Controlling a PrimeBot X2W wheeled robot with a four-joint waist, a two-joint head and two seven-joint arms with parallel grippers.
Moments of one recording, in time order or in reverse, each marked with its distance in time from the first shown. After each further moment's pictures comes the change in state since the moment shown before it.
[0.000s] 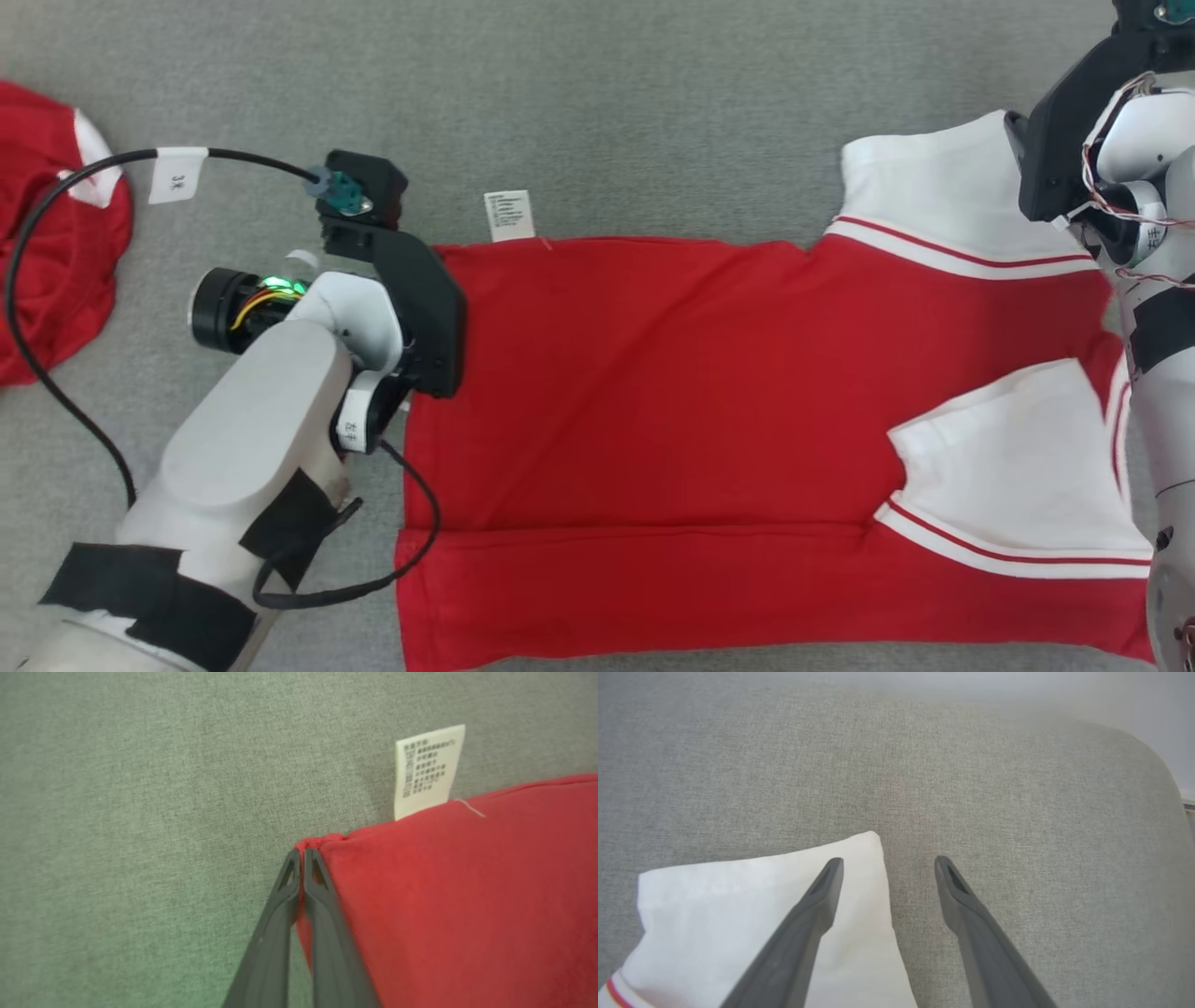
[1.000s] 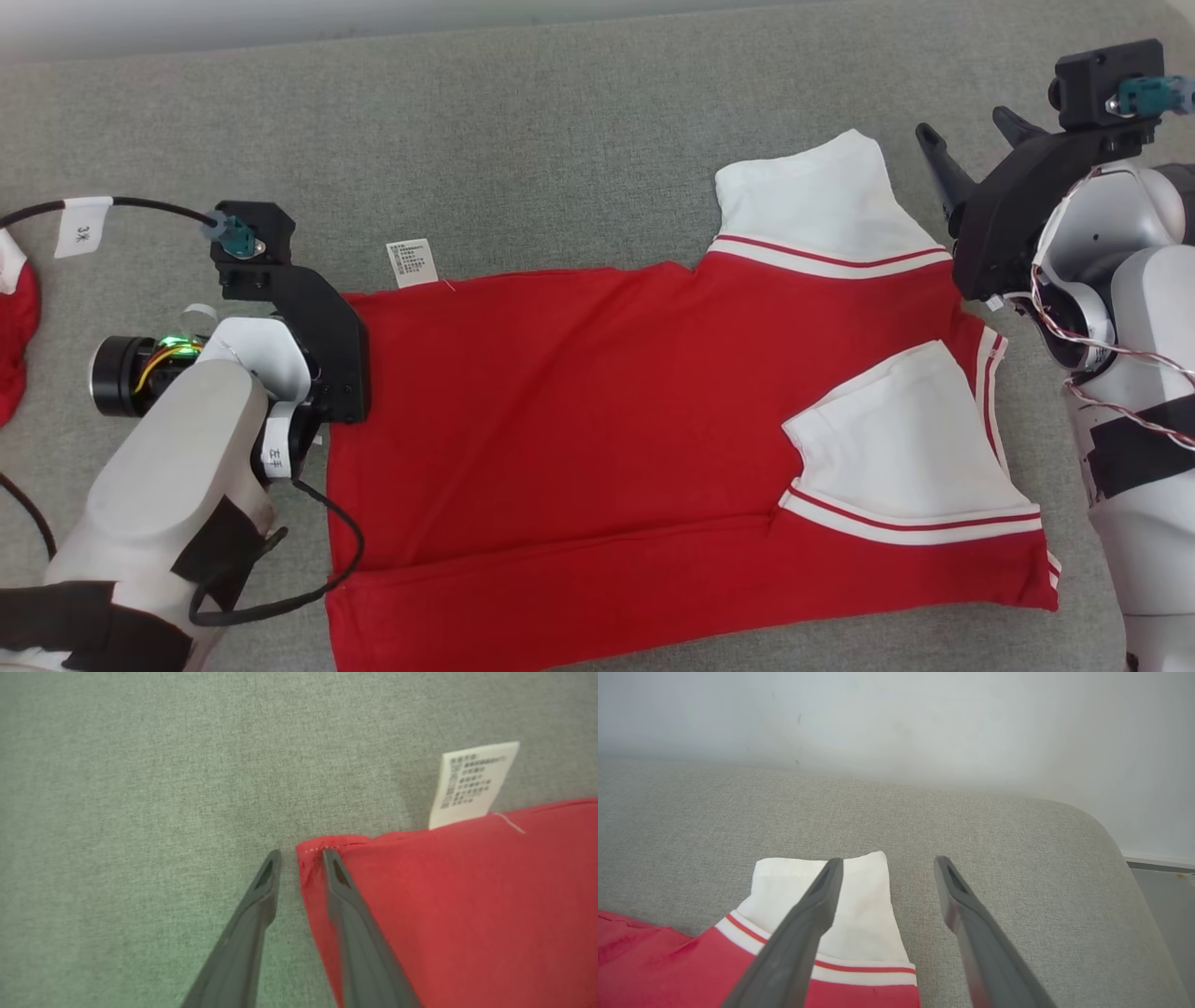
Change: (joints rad) left arm 0.062 0.072 0.063 0.057 0.019 0.096 -0.016; right arm 0.293 0.009 0.080 -0.444 0.176 0.000 -0.131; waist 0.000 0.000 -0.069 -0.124
